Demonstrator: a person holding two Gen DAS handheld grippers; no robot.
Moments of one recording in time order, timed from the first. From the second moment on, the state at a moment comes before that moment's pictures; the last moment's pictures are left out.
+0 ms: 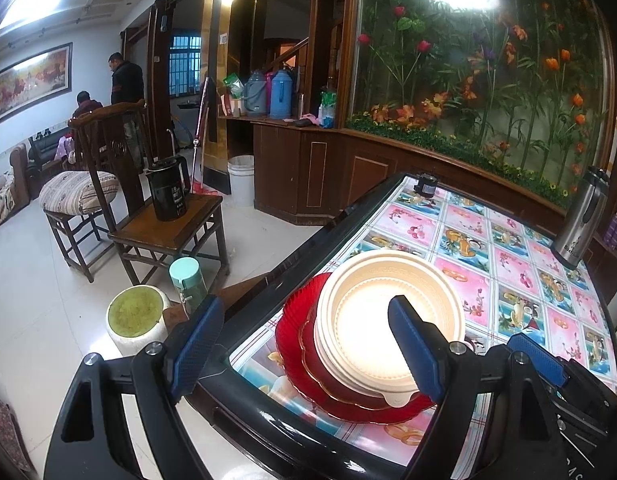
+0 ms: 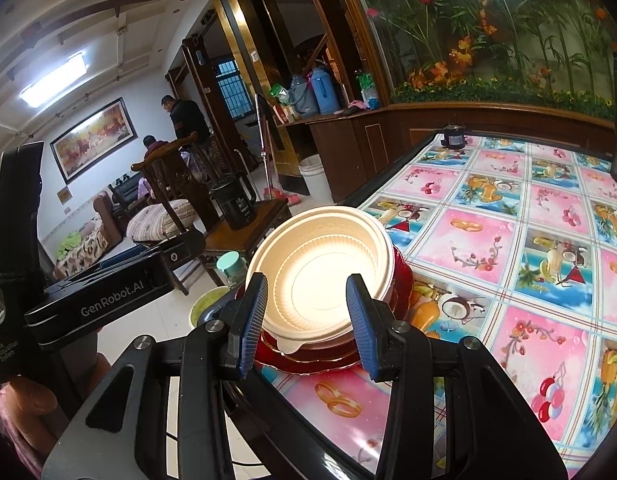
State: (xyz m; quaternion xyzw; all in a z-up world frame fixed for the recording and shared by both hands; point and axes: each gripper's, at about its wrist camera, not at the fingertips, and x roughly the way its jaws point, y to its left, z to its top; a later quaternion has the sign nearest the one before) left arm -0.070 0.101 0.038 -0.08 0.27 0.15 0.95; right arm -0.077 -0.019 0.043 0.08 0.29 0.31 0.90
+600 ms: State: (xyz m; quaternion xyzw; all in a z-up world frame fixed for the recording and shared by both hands) left arm -0.065 0.100 0.034 -0.08 0.29 0.15 0.94; right arm -0.073 -0.019 0.036 0.09 0.30 0.31 0.90
